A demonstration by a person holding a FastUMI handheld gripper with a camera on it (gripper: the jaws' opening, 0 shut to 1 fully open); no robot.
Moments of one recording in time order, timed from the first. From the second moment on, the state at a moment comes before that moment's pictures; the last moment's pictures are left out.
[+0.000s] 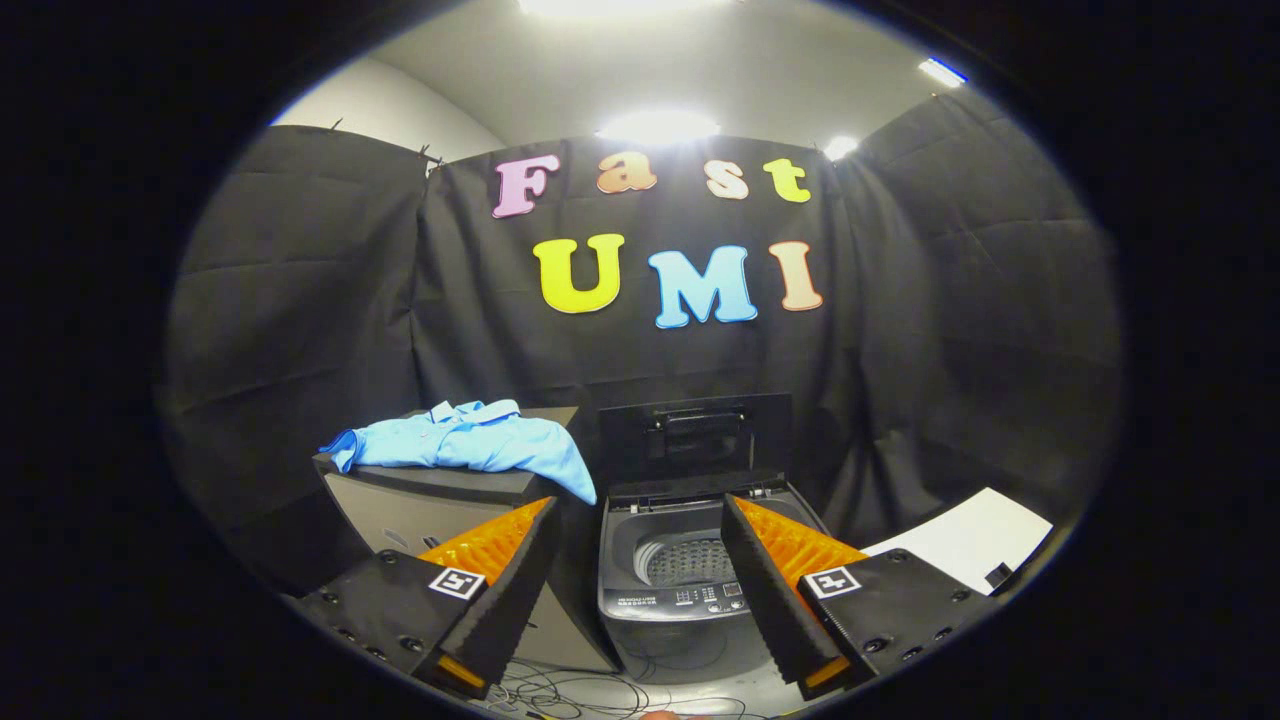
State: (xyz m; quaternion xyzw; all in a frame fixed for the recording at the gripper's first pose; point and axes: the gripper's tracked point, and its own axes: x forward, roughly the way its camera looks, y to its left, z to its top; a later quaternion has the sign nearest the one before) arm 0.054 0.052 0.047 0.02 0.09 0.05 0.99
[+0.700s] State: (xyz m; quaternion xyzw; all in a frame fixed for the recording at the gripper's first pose) arm 0.114 0.147 0.124 -0.04 0.14 0.14 0.98
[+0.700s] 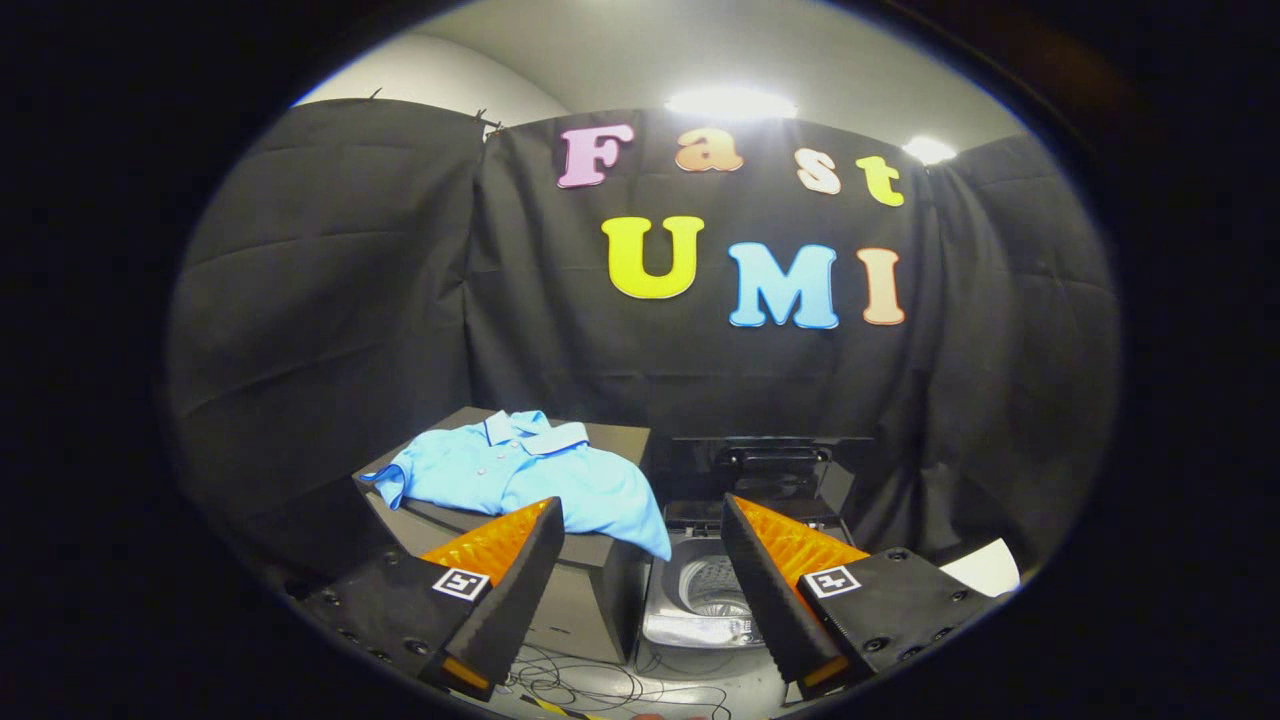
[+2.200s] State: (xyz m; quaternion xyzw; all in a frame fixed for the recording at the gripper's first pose) arm 0.245 0.361 0.016 -0.11 0.30 0.24 0.92
